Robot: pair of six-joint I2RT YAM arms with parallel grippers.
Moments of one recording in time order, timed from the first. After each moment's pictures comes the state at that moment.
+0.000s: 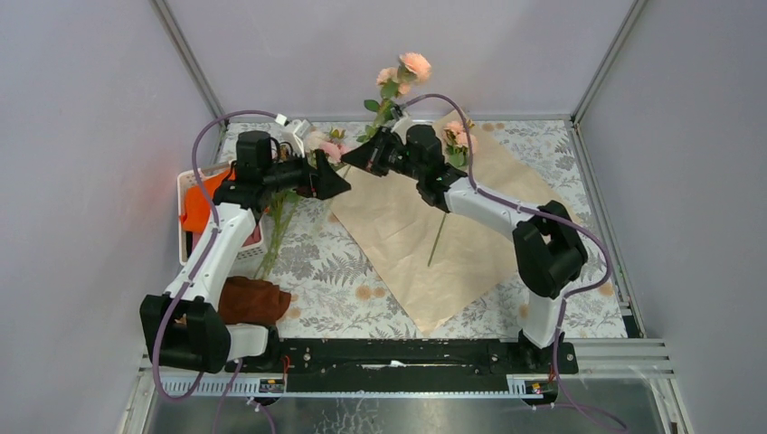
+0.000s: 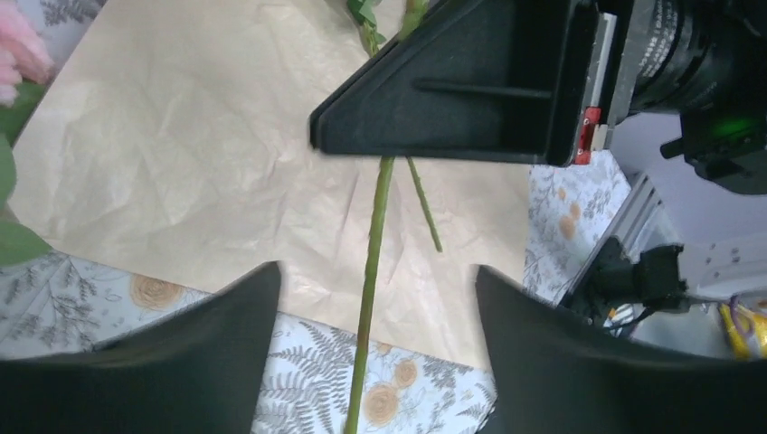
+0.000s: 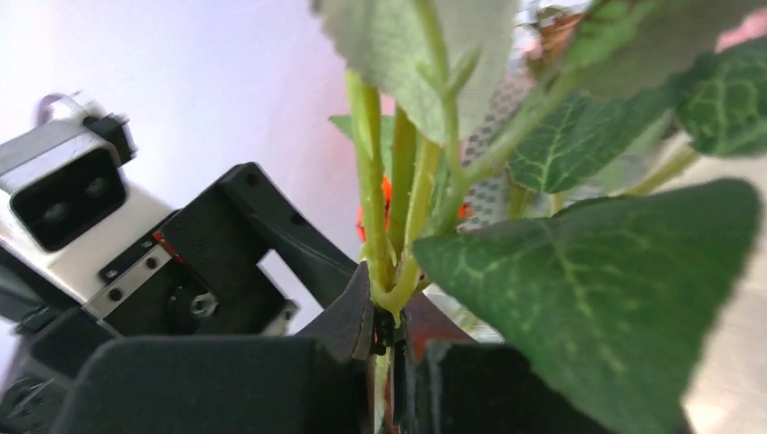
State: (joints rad) left arm -0.11 1.28 1.09 -0.29 0.79 -0.23; right arm 0.68 1.88 1.41 0.40 -0.37 1.04
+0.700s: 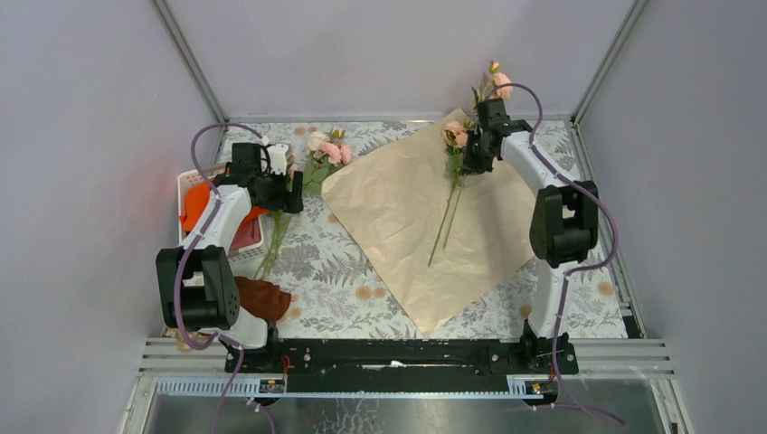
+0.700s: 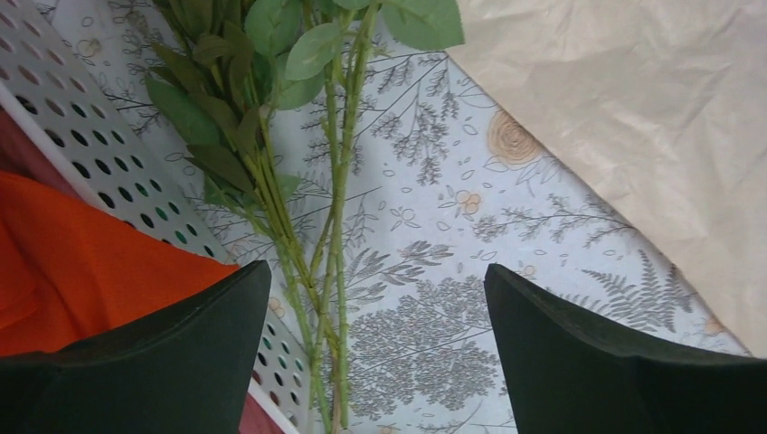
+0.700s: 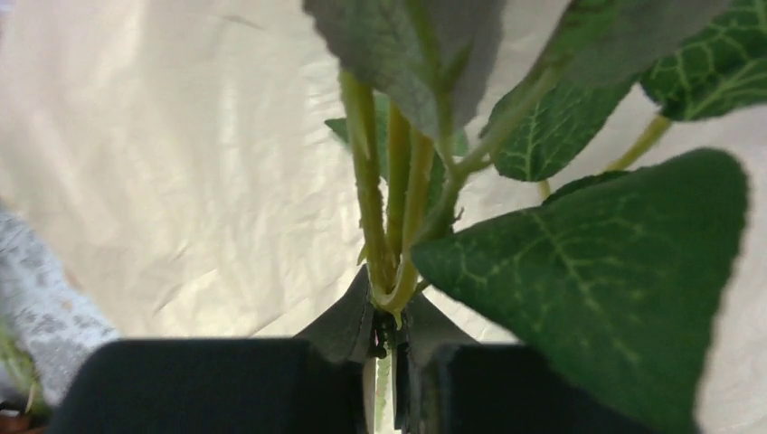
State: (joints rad) left arm 0.08 1.50 1.11 -0.56 0.30 0.18; right arm 0.21 1.97 1.70 -0.72 -0.13 0.41
